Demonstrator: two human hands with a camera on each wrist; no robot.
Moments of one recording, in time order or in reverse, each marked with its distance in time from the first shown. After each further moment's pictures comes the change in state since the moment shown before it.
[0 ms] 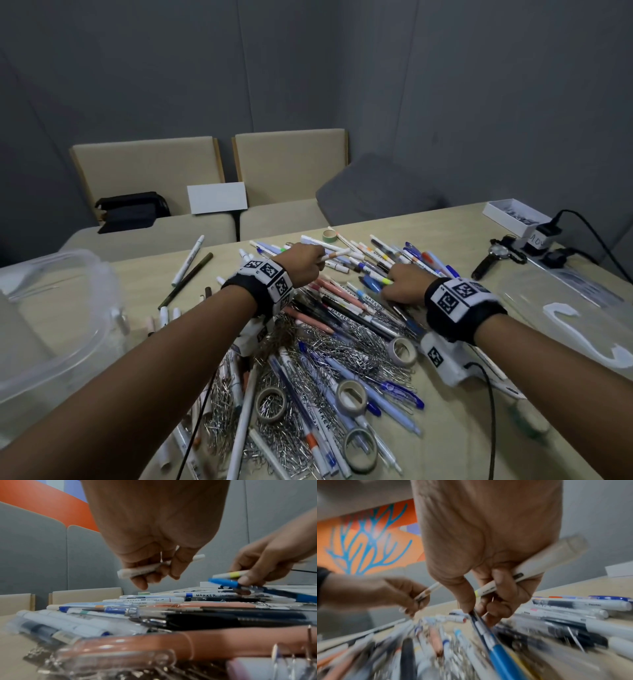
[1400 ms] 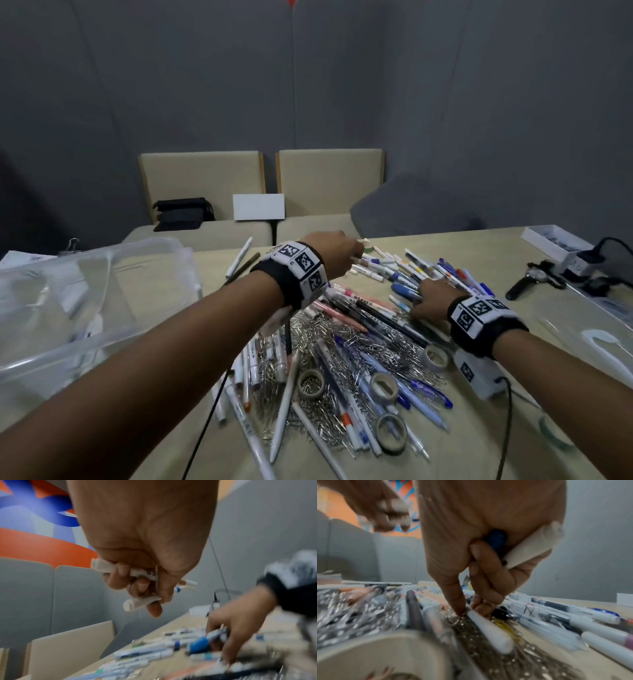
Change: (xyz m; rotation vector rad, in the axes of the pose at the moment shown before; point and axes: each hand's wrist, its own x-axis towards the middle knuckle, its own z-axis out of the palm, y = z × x) left_hand -0.063 0.042 -0.069 0.342 0.012 0.029; right_hand -0.008 -0.007 0.012 -0.218 0.077 -0.036
